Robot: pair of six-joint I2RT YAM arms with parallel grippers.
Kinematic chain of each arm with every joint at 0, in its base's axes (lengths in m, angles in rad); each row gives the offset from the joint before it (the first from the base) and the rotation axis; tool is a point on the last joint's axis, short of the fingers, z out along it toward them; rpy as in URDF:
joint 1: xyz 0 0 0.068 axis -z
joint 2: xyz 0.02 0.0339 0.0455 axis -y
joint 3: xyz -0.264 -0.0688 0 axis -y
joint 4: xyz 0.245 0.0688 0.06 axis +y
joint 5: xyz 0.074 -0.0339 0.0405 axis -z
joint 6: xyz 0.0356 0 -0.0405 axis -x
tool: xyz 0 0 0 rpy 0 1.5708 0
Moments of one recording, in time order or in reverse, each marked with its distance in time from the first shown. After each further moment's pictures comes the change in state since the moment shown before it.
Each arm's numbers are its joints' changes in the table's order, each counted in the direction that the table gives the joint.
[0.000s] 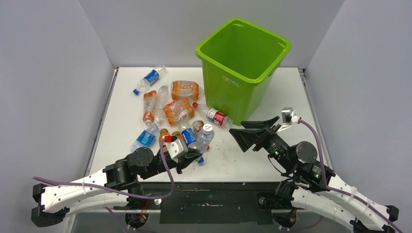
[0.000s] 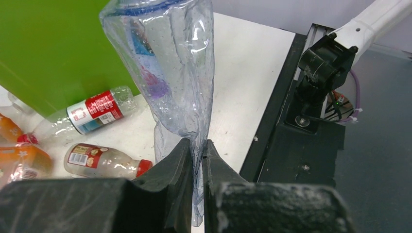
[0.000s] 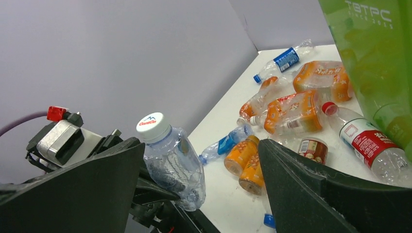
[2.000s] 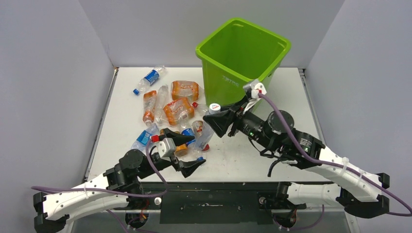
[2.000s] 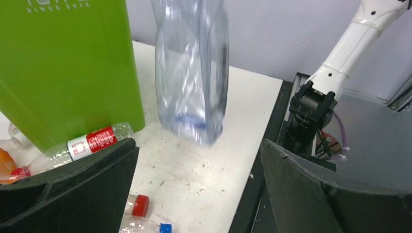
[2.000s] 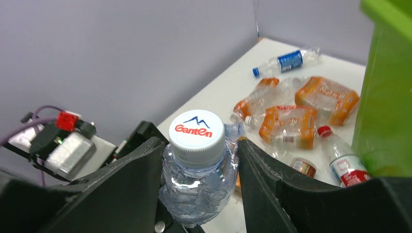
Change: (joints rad) left arm -0.105 0.064 -0.117 -0.244 0.121 0.051; right arm -0.142 -0.467 0.520 0.259 0.011 0.229
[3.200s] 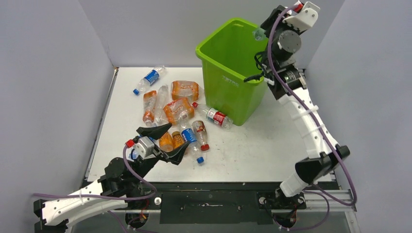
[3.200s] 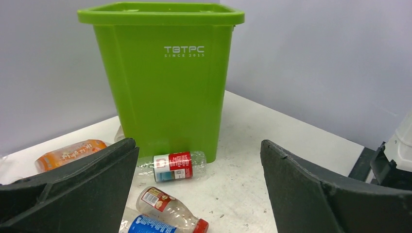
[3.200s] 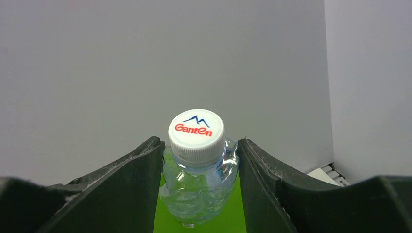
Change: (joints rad) left arm 0.000 0.183 -0.097 -0.163 -0.332 -0.132; right arm 0.658 -0.516 0.561 -0.423 0.565 0.309
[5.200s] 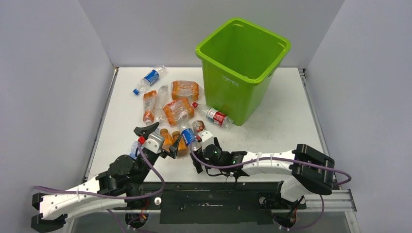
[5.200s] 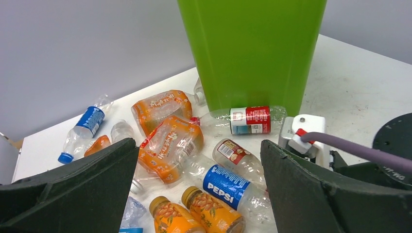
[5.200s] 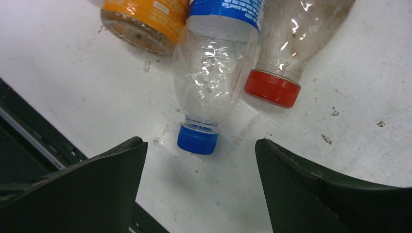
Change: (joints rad) left arm 0.078 -0.042 0.078 0.230 -0.394 -0.189; right arm -0.706 0.035 -1.126 0.070 -0.511 -0.392
